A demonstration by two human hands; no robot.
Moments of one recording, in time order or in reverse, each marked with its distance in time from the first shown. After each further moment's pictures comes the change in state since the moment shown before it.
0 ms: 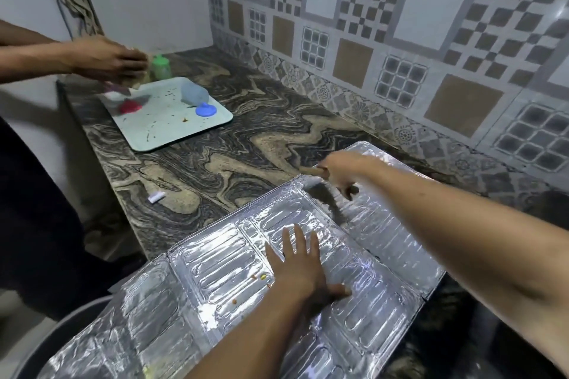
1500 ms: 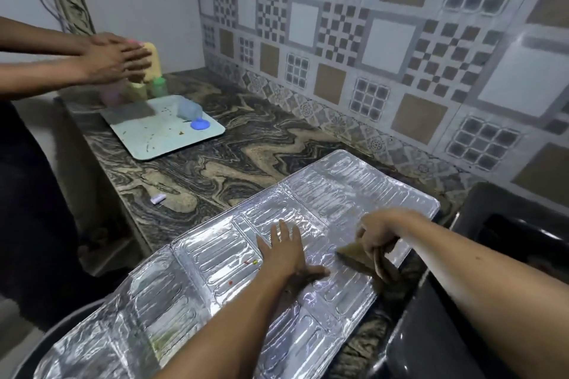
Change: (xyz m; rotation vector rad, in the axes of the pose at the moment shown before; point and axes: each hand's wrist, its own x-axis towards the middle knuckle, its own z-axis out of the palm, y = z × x) left_hand -0.010 -0.007 0.002 -0.122 0.108 0.064; right_hand -0.137 0.036 0.054 0.271 -0.418 0.163
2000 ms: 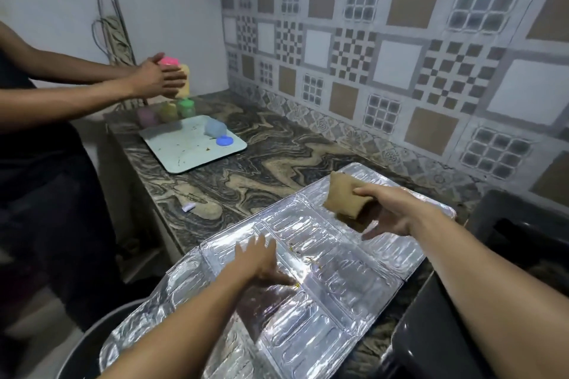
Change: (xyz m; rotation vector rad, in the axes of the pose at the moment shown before) left_hand -0.047 -0.072 -0.038 0.201 -0.009 -0.041; right_hand -0.038 -0.016 -0.017 1.369 0.121 -0.236
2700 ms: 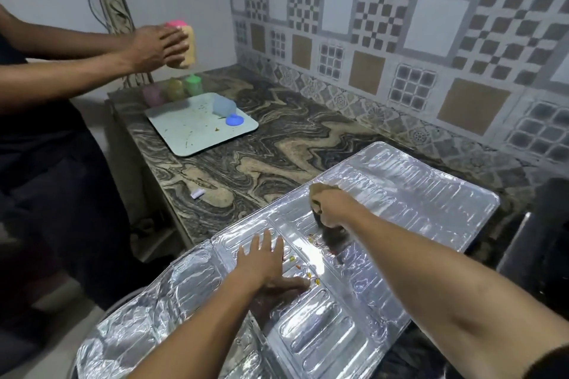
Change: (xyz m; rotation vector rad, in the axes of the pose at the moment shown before) left_hand 0.006 -0.018 0.016 0.020 -0.108 -0.062; right_hand 0.121 0.028 0.098 -1.460 0.161 -0.332
